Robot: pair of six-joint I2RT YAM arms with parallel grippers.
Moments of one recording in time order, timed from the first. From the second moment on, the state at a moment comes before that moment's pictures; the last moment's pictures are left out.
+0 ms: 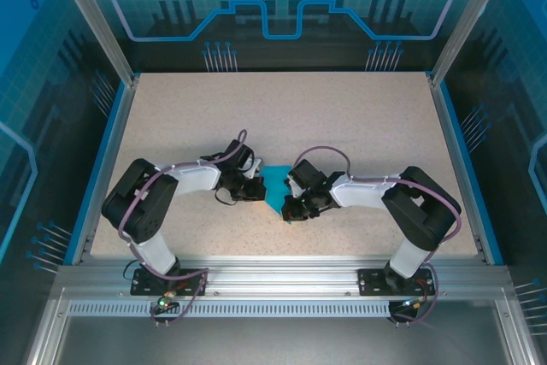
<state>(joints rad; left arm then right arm) -0.47 1.71 0.84 -0.31 0.45 -0.46 0.78 1.69 0.81 -0.30 -0.39 0.66</state>
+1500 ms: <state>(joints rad) -0.57 1.75 0.88 -0.29 0.43 -0.48 0.79 1.69 0.82 -0.34 -0.39 0.65</state>
